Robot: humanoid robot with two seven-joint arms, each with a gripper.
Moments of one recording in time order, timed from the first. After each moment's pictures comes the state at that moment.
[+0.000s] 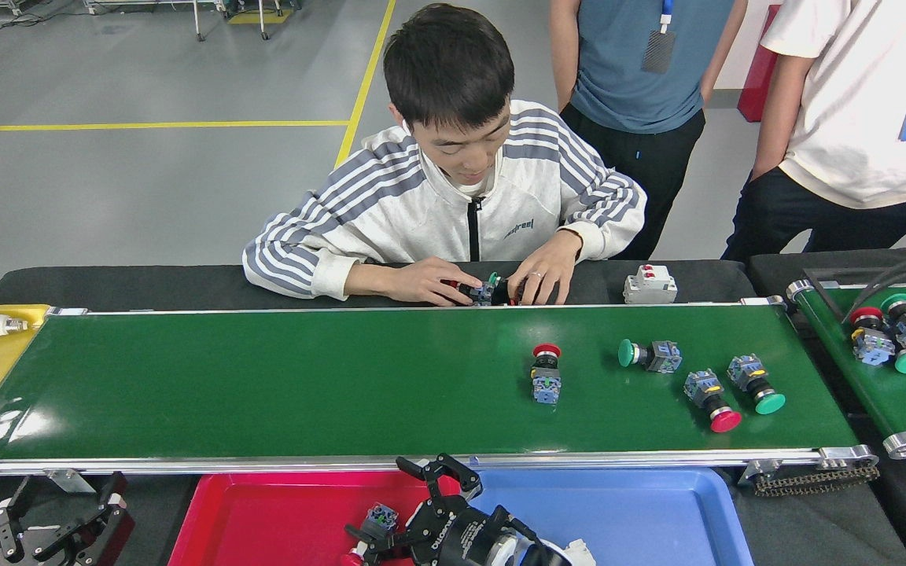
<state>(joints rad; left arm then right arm) 0.34 0.42 0.20 -1.73 -1.14 -0.08 0.00 -0.01 0.10 0.39 -1.58 1.43 -0.20 0.13</state>
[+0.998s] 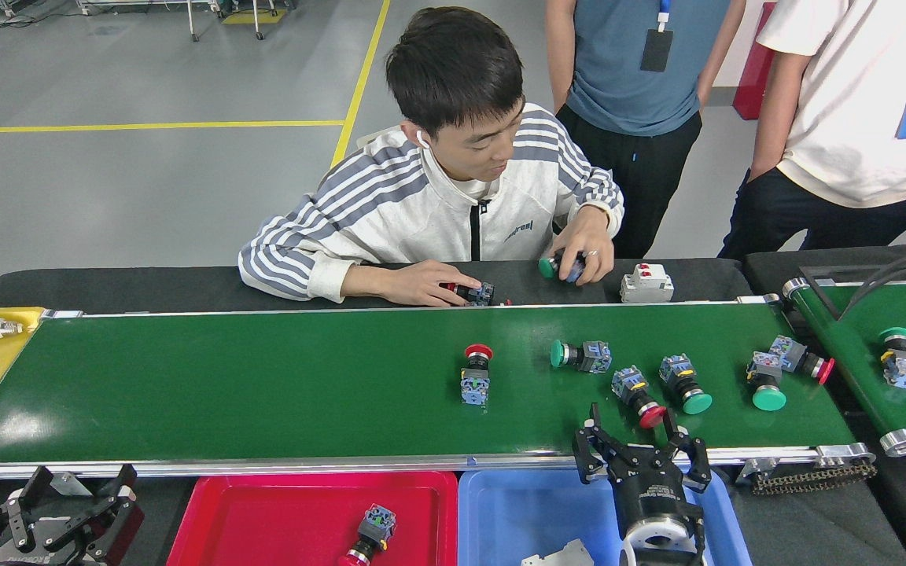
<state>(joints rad) 0.31 0.42 0.18 -1.72 -1.14 -0.08 0.00 -0.10 0.07 0.20 -1.41 1.42 0.28 0.08</state>
